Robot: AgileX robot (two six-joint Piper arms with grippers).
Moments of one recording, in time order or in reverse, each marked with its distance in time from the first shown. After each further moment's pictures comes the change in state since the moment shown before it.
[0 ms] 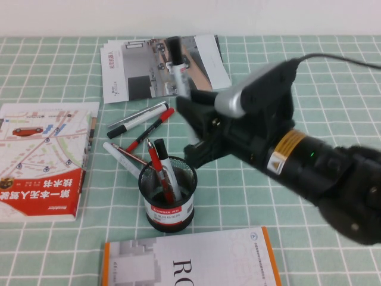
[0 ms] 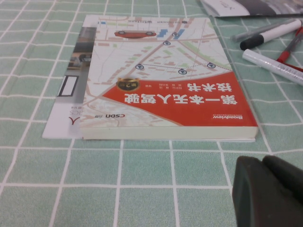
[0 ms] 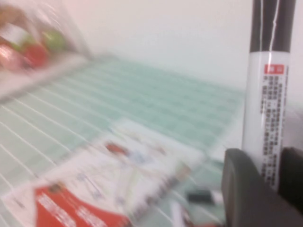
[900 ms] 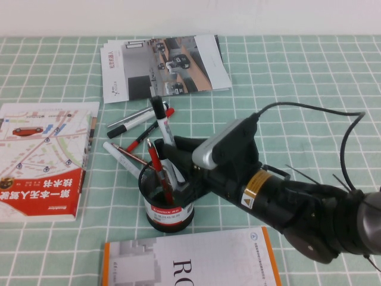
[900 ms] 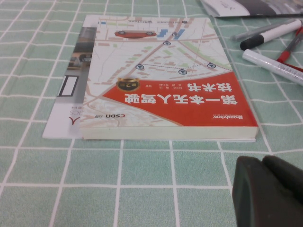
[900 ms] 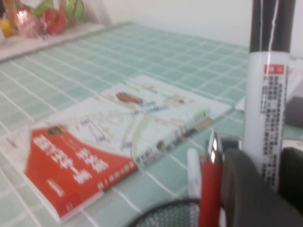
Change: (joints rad) right arm 0.007 0.290 0.050 -0.047 -0.308 -0.018; left arm 0.000 0.000 0.000 0.000 0.000 0.000
